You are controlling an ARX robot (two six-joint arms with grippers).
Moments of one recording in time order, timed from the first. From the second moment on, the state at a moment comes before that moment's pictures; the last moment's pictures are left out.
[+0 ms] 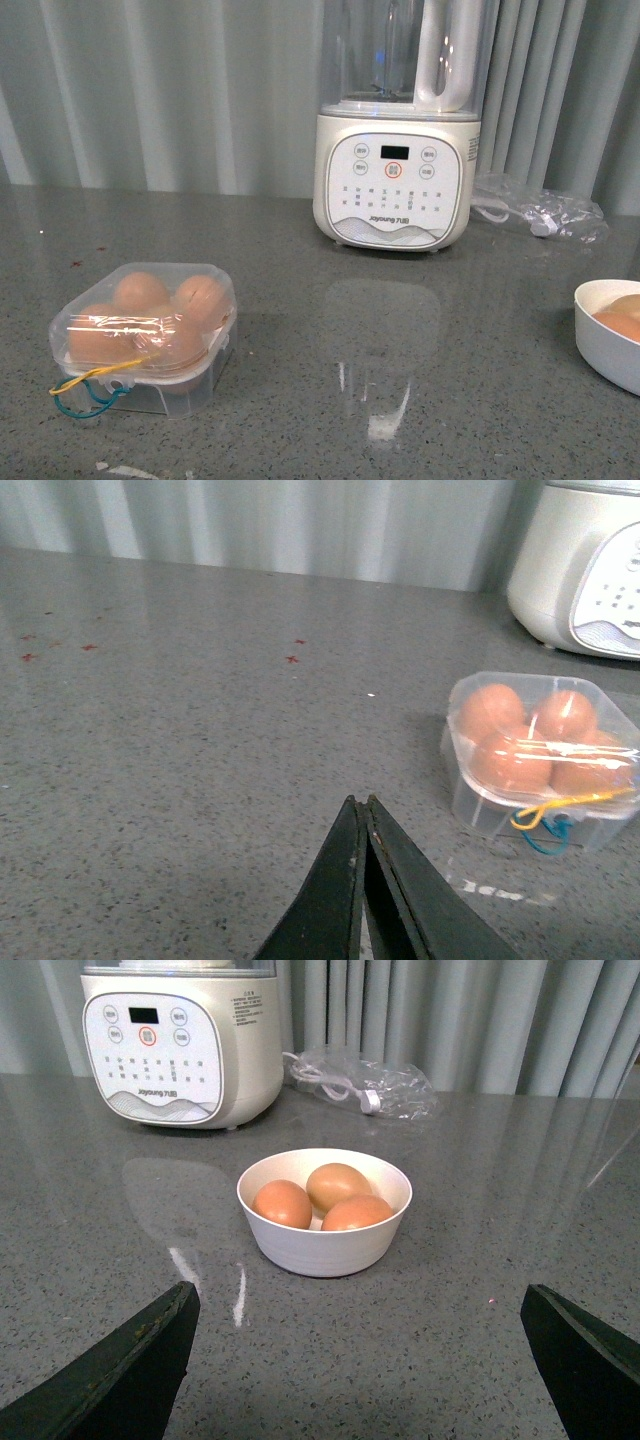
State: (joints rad) left arm 0.02 0.40 0.09 0.31 0.00 -0.01; right arm 0.00 0.00 0.00 0.00 0.00 -0.01
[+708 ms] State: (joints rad) left arm 0.00 0.19 0.03 0.19 0.00 0.00; right arm 0.00 0.00 0.00 0.00 0.00 -0.01
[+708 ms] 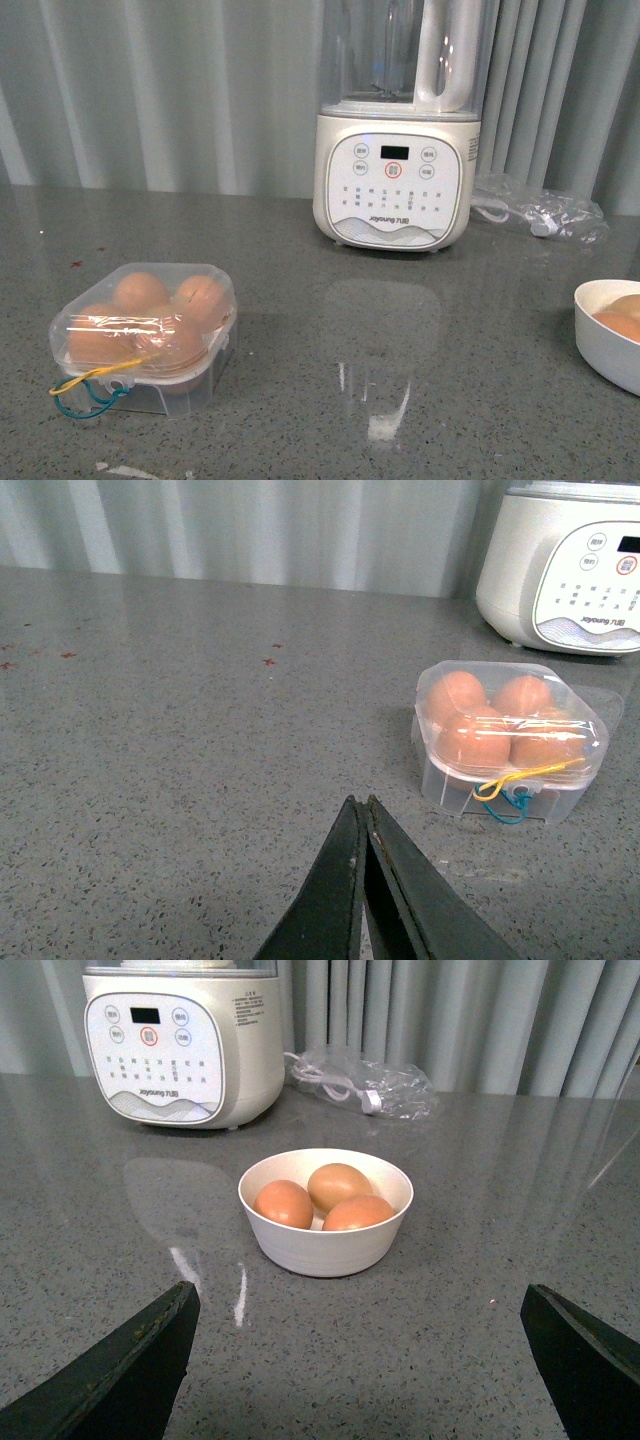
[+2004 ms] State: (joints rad) left arm 0.00 0.00 0.03 0.00 0.00 0.00; right arm 0.00 0.00 0.00 0.00 0.00 -0.01
